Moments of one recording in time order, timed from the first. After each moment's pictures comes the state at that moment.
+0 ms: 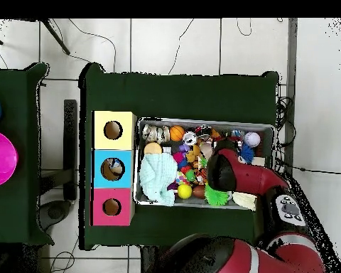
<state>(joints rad) -0.46 -0.36 -0.08 1.52 -0.34 -0.18 1.50</state>
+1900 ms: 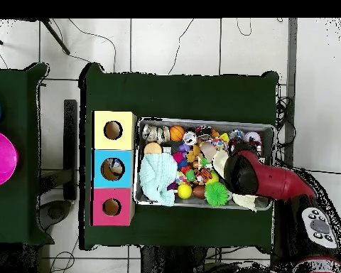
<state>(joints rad) -0.54 -0.49 -0.05 1.54 -0.41 0.01 1.50</state>
